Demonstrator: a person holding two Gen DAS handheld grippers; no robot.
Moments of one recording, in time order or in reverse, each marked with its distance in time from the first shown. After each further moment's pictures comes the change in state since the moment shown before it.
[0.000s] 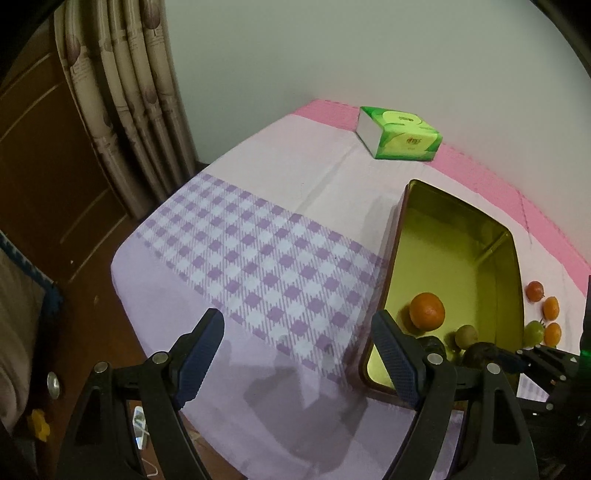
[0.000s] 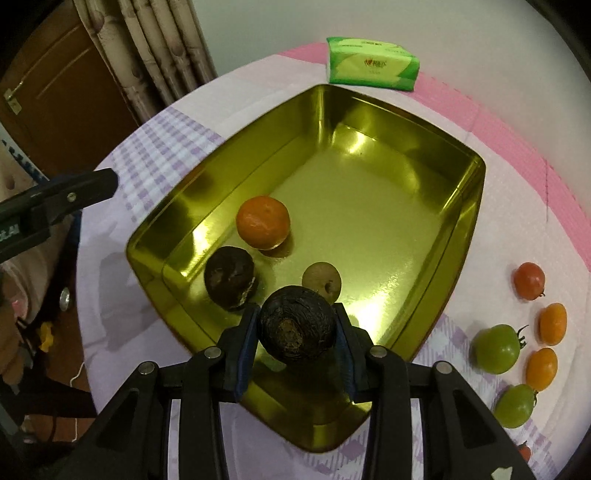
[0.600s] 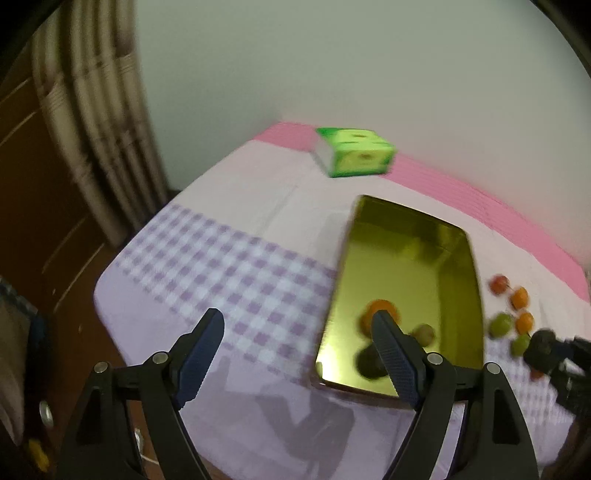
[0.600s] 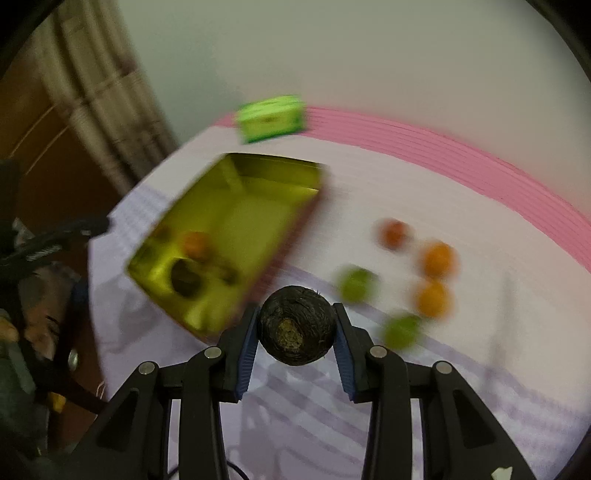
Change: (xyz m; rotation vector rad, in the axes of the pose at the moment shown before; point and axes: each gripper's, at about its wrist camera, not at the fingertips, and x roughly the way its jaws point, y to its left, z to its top) left arm -0.024 -0.012 0.001 0.052 -0.077 -0.088; right arm -0.094 -0.062 -0.046 0.148 -0.187 0.017
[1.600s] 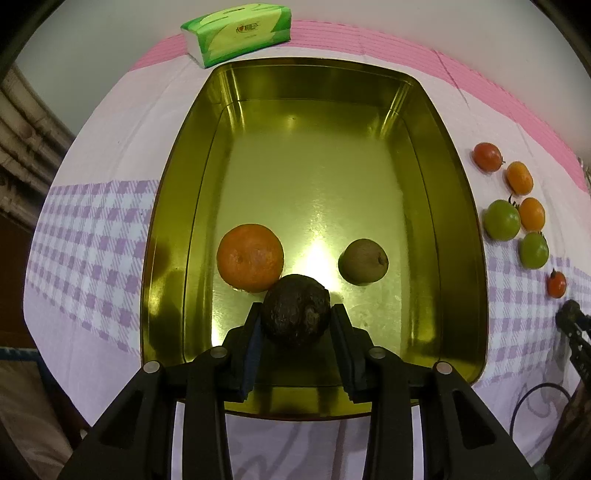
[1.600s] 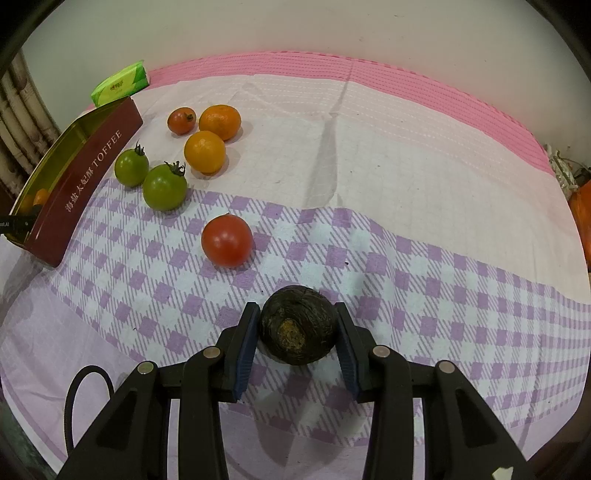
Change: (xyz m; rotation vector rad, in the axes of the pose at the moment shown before) left arm 0.093 -0.119 -0.028 0.325 0.411 -0.091; right arm -0.018 -0.145 -0.138 0.312 0.099 -0.367
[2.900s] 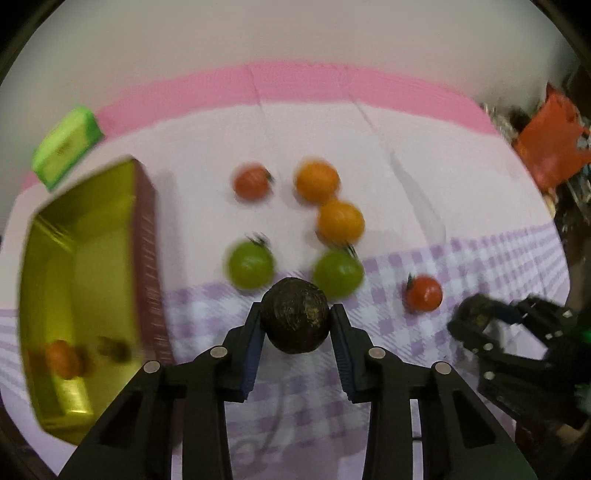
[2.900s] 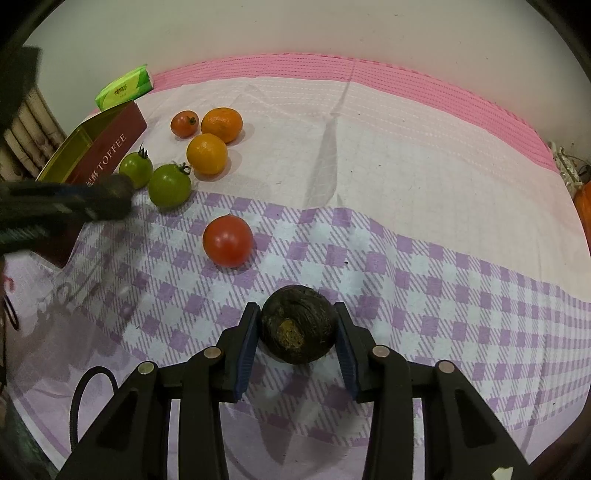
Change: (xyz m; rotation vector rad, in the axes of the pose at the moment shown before) left arm -0.040 -0.171 0.016 0.288 -0.168 -0.206; right arm -0.002 -0.005 -0.002 0.009 -0.009 0.028
